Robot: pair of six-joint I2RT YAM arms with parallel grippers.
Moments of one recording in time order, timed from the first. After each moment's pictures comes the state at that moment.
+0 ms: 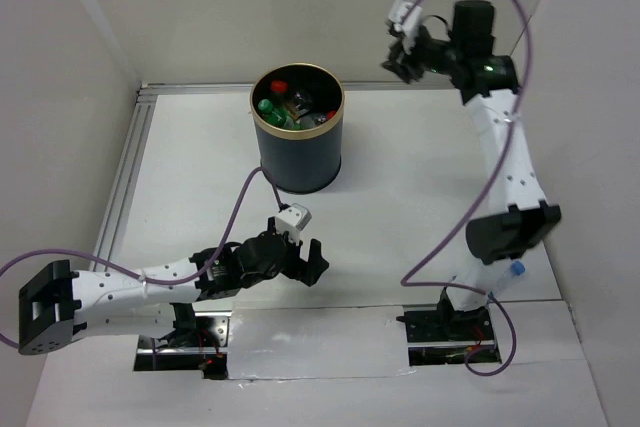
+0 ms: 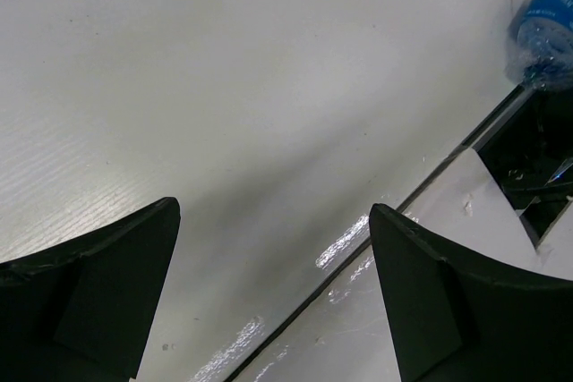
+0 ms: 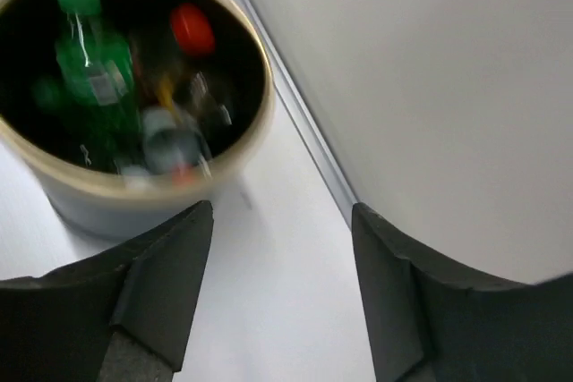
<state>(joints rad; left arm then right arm) -1.17 1.02 0.56 -0.04 -0.30 -0.57 0.20 1.81 2.16 -0.68 -0.70 -0.66</state>
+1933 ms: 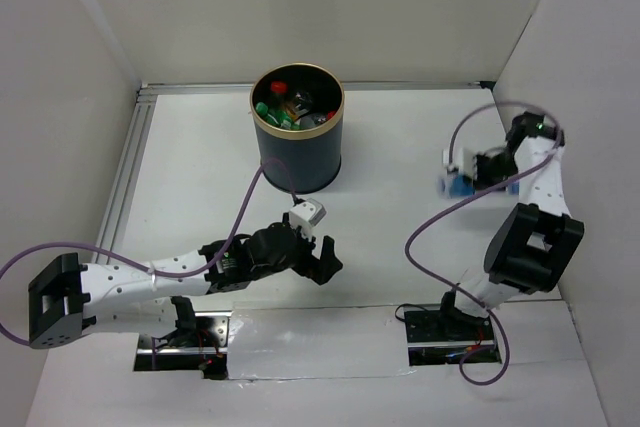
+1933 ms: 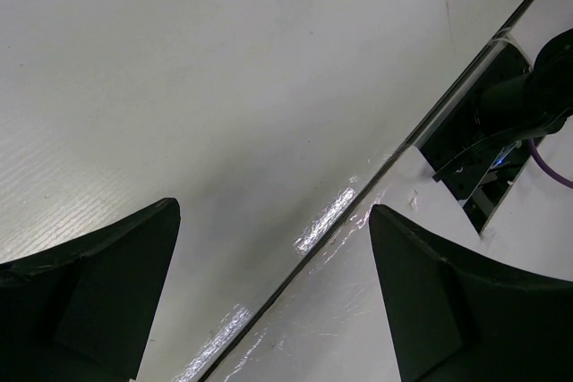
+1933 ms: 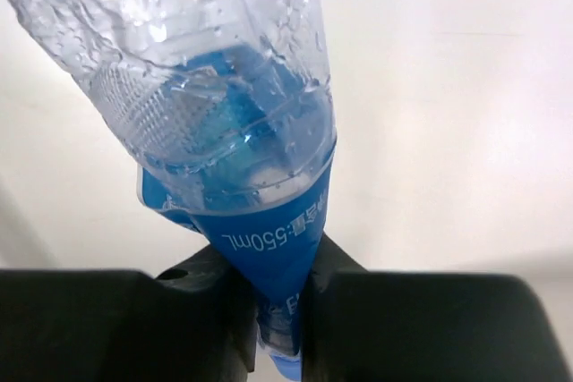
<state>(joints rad) -1.17 1.12 0.67 -0.04 -0.18 -0.55 -0.39 1.51 1.16 -1.23 -0.26 -1.91</state>
